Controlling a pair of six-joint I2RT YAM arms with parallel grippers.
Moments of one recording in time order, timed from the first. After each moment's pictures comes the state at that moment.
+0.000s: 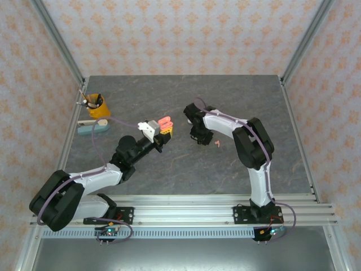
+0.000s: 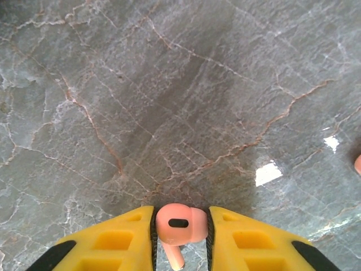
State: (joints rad) left arm -0.53 1.24 0.38 0.91 0.20 -0.06; right arm 0.60 2.06 1.48 -0.87 0.09 1.12
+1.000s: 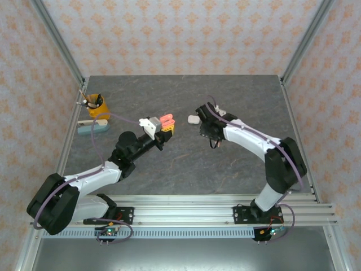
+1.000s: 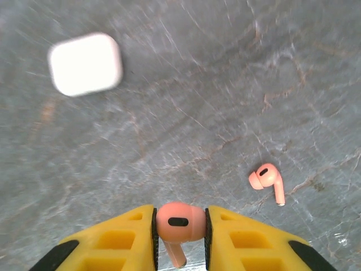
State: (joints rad) left arm -0.53 1.20 0.45 0.79 0.24 -0.06; right arm 0.61 1.62 1.20 -0.66 0.25 0.88
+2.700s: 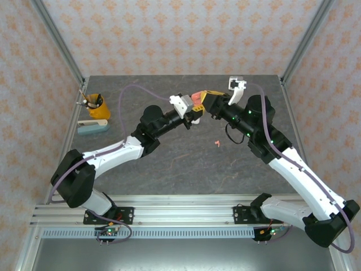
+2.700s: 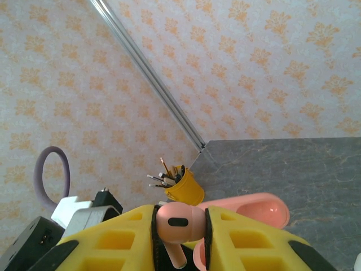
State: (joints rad) left arm -0.68 1.52 1.00 0.70 0.28 0.09; right arm 0.61 1.04 1.15 -0.13 -0.17 0.55
